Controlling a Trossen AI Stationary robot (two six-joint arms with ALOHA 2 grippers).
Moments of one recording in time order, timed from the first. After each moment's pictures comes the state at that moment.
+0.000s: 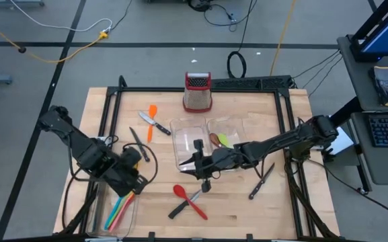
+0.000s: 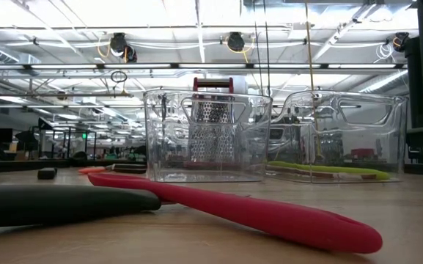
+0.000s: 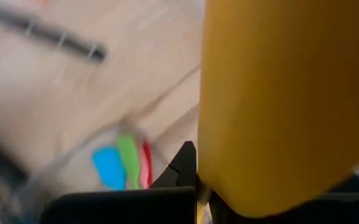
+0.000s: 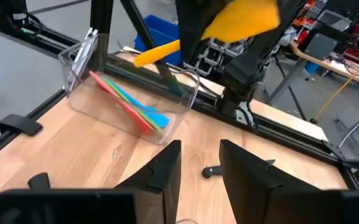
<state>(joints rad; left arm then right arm) -0.66 1.40 1.47 -1.37 -0.19 -1.58 0.29 1.68 1.25 0.14 0.18 -0.26</state>
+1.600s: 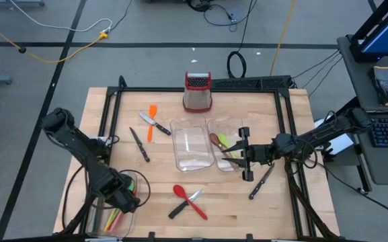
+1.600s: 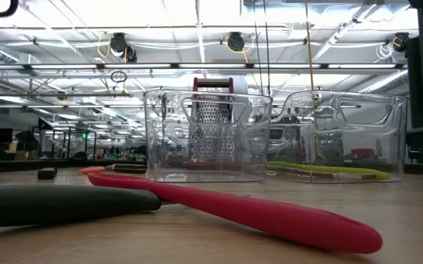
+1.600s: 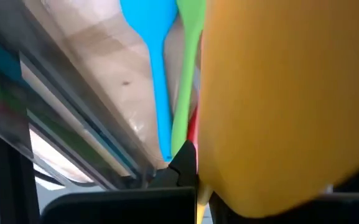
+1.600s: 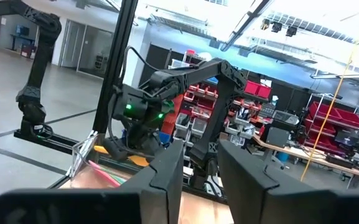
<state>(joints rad) -0.80 1.45 0.98 -0.95 0.40 -2.03 0.33 1.10 0.57 0.76 0.18 -0.30</state>
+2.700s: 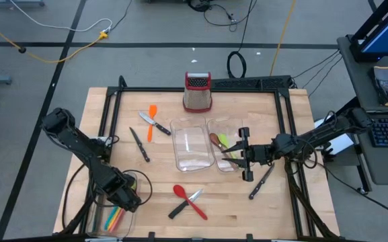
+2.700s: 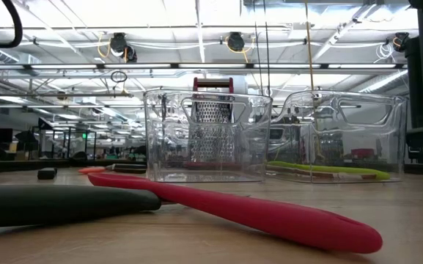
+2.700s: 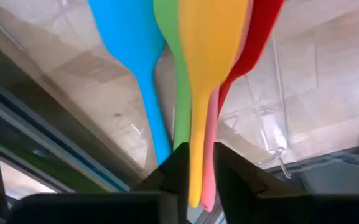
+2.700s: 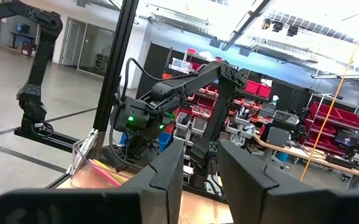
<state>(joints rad) -0.79 1.45 0.85 -0.81 0.39 -1.95 0.33 1.10 0.57 0.76 0.18 -0.31</state>
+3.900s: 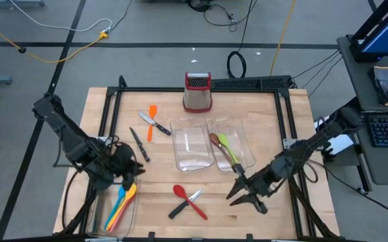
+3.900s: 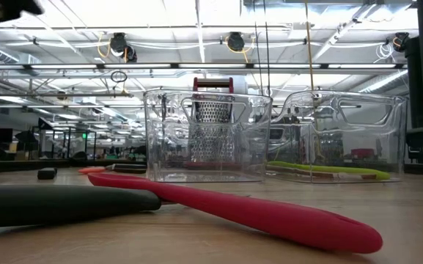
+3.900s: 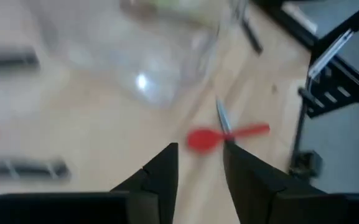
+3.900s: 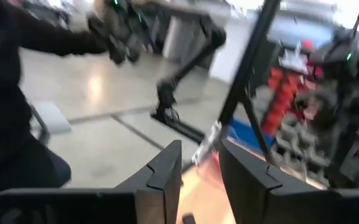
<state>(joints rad) -0.79 1.03 0.93 -0.81 -0.62 -1.26 0.60 1.28 0.64 0.70 0.01 -0.26</state>
